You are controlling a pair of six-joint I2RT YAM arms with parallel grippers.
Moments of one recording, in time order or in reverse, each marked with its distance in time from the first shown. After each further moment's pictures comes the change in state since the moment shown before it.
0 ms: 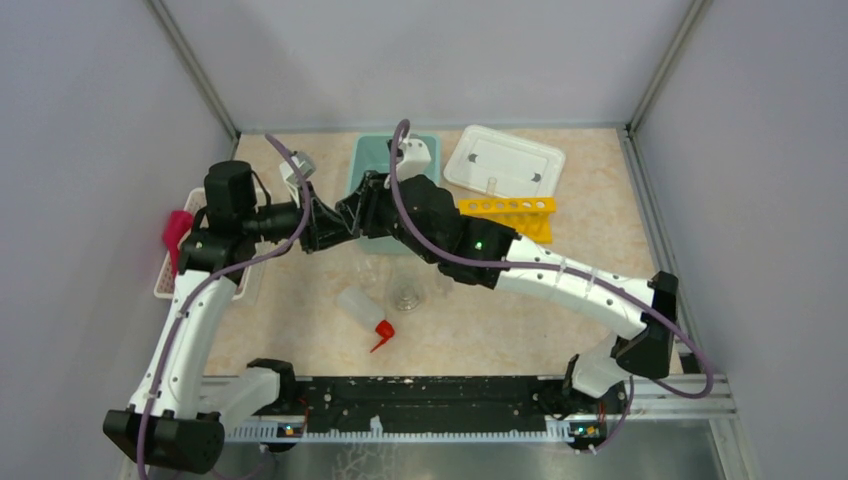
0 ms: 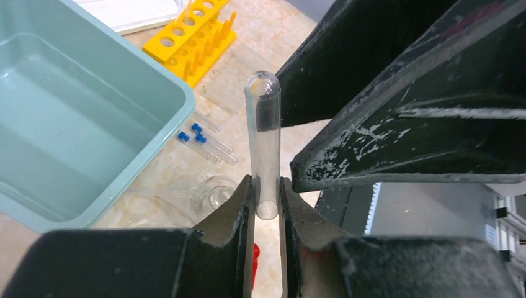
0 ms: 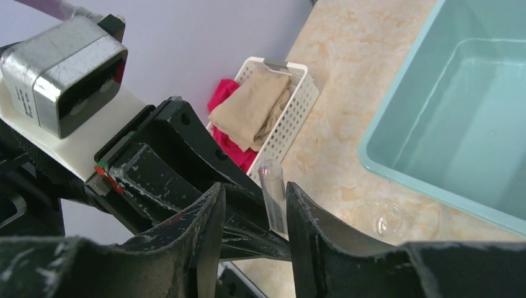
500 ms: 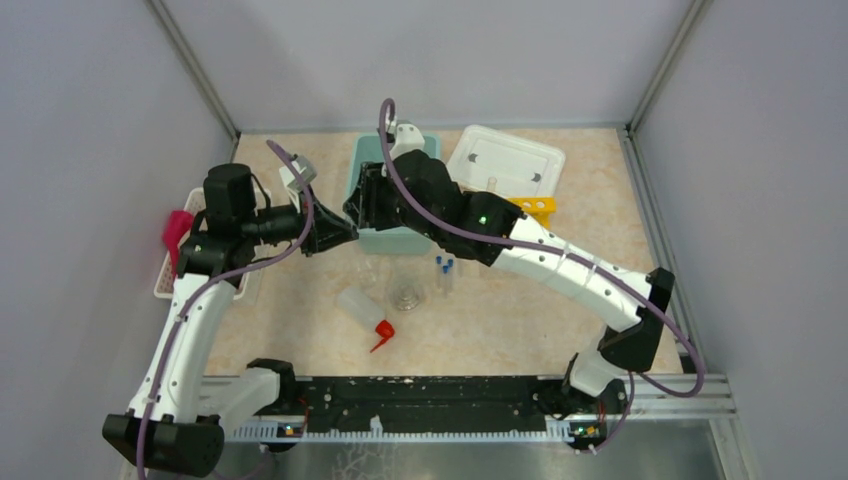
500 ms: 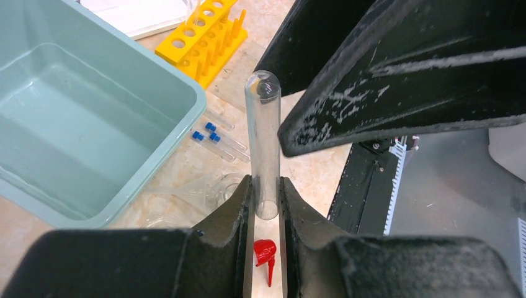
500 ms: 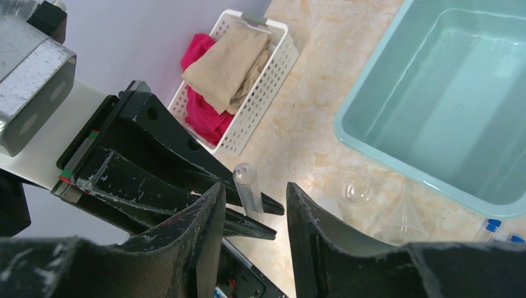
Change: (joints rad) left arm 0.000 -0.024 -0.012 -0.019 -0.025 0.097; right arm -0.062 0.074 0.237 -0.347 -0.122 -0.035
